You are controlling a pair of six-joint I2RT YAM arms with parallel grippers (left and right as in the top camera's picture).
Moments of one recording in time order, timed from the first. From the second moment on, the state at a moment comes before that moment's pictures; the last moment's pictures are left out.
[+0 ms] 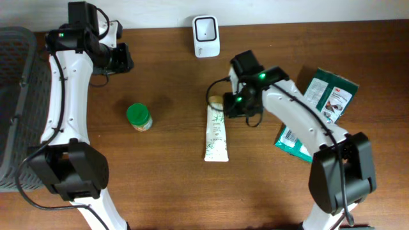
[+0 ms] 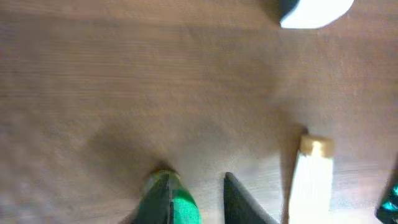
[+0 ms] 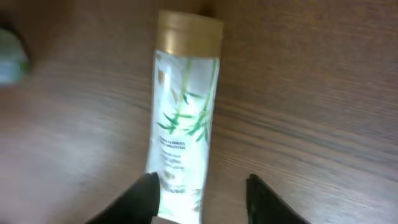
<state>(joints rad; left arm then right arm) 0.04 2.03 2.06 -1.22 0.27 -0.04 0.36 1.89 1.51 -0.92 -0.28 0.28</state>
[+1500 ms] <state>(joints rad) -0.19 2.20 2.06 -1.18 0.31 -0.04 0.55 2.06 1.51 -0.94 0.37 0.23</state>
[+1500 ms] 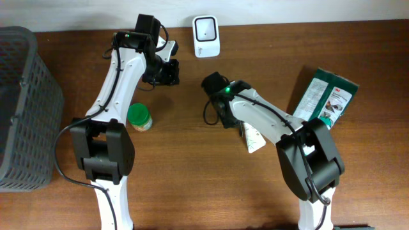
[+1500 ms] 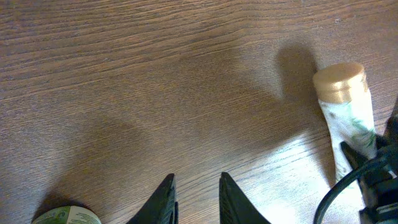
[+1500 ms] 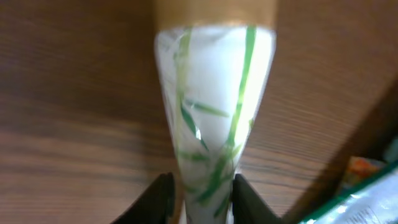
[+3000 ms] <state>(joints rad) -0.36 2.20 1.83 -1.23 0.37 -0.18 0.33 2.02 1.55 -1.04 -0.27 0.29</state>
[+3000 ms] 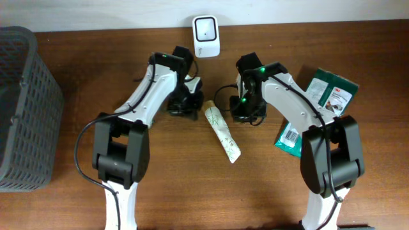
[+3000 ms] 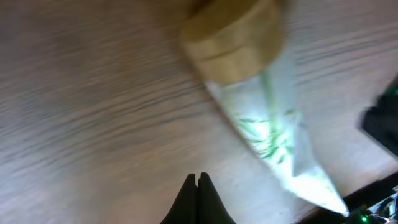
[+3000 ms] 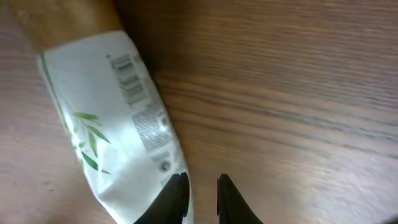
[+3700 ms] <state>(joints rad) -0.39 2.20 1.61 -0.76 0.61 -0.36 0.34 2.08 1.55 -0.94 -0.45 0.27</state>
